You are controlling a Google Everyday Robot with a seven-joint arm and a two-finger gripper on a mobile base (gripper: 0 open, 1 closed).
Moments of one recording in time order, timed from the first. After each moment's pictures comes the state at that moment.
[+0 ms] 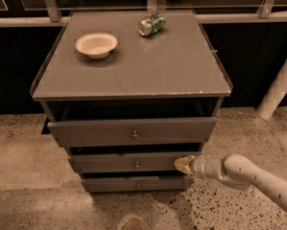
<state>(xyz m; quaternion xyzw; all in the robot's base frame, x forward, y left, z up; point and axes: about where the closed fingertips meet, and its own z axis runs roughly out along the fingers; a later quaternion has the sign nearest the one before) 0.596 -0.186 0.398 -0.36 0.81 0.23 0.40</state>
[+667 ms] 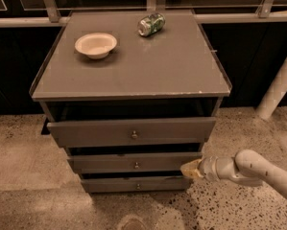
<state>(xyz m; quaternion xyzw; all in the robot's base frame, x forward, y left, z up) 0.559 -0.205 0.414 -0.38 0.81 0.30 0.34</state>
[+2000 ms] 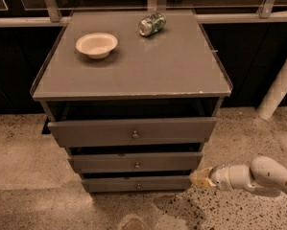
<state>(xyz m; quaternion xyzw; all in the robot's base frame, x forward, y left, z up) 0.506 -0.230 0.441 -0.36 0.81 0.32 0.32</state>
